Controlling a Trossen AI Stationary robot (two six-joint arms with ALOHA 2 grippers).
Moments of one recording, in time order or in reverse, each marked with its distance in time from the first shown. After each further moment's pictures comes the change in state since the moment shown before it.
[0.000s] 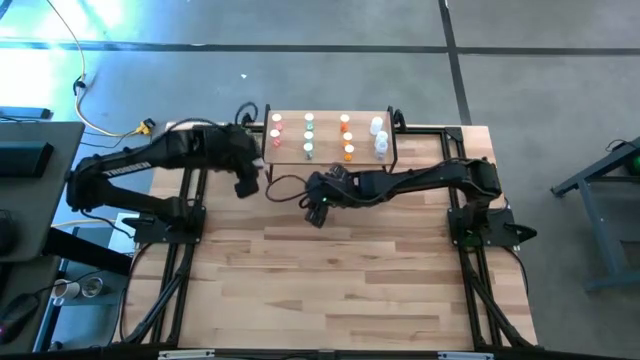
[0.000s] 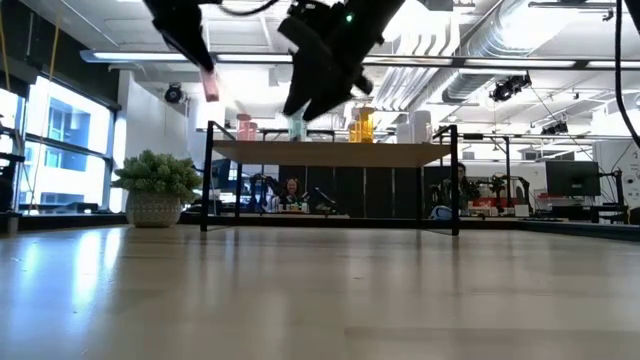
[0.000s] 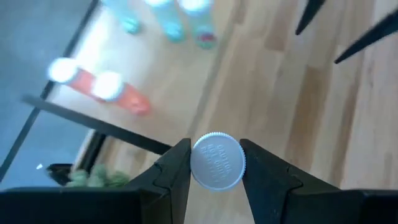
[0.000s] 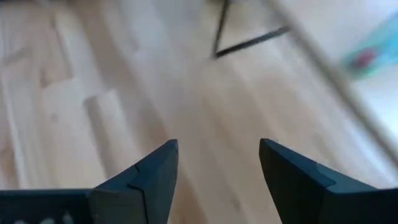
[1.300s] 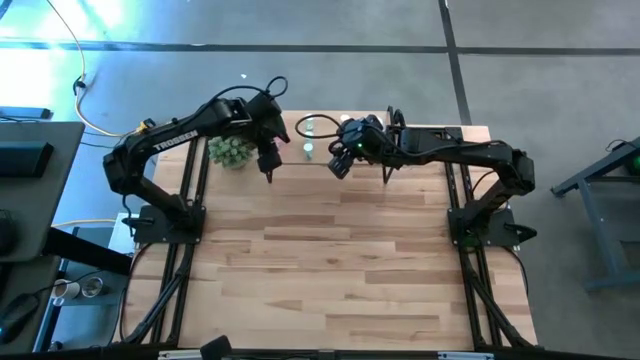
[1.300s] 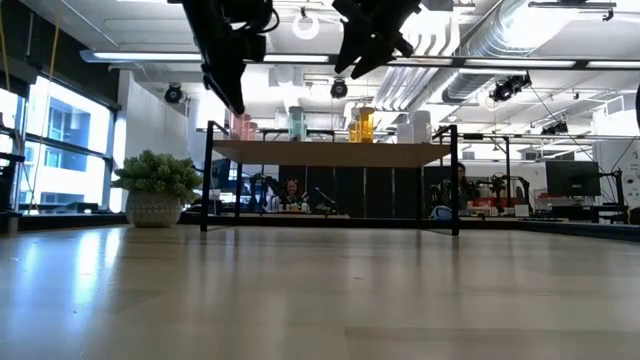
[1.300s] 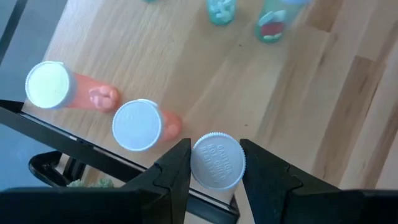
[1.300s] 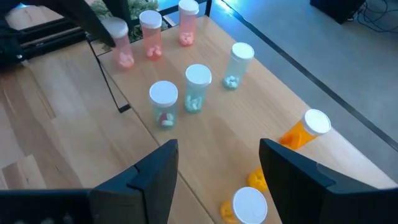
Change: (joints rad) left arm 0.262 0.381 0.234 -0.070 0.168 0.114; right arm -0.206 -0.268 0.000 -0.121 0.066 -0.086
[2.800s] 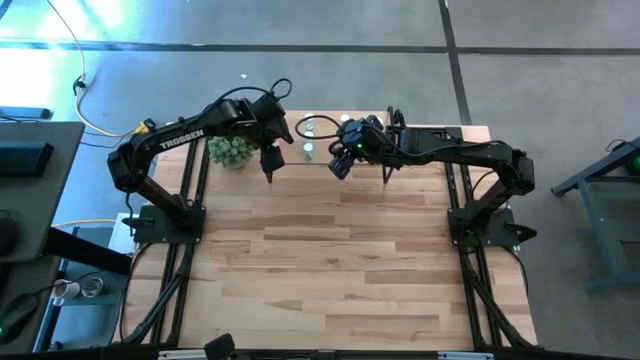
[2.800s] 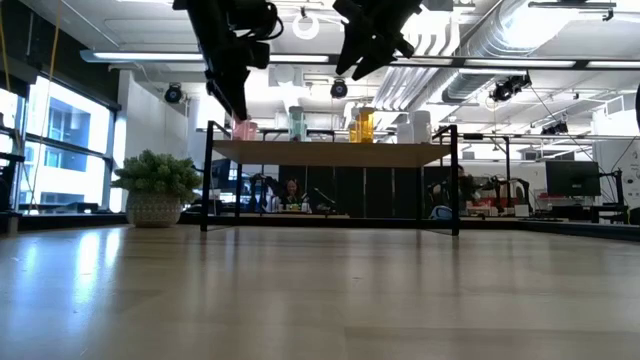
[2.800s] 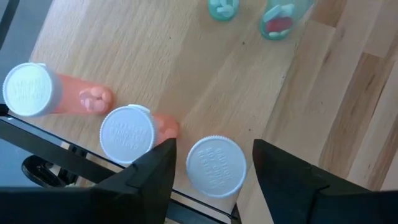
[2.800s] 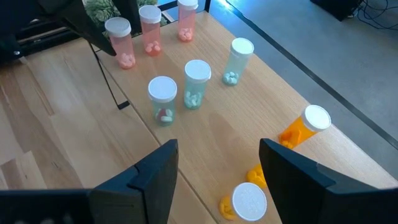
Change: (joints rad) left arm 0.003 0.035 -0.003 0.012 -0.003 0.000; right arm 0.000 0.001 0.000 -0.013 0.000 0.006
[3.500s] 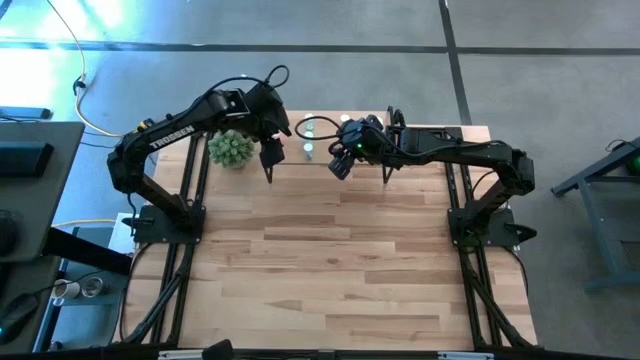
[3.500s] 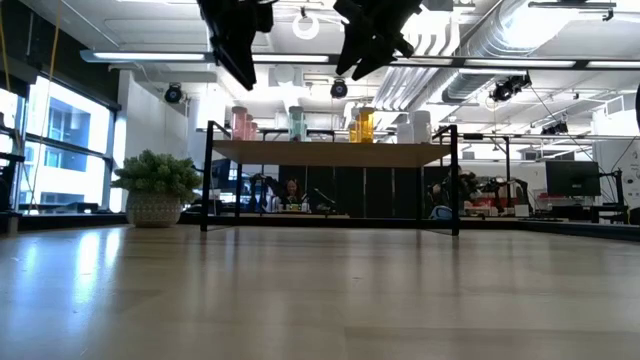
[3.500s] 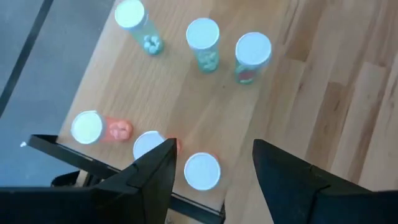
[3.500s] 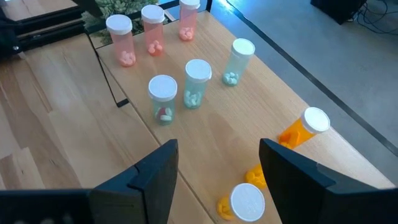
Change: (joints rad) left arm -0.042 -0.006 0.188 -0.095 0.000 0.008; right arm 0.000 0.000 0.000 0.000 0.000 -0.024
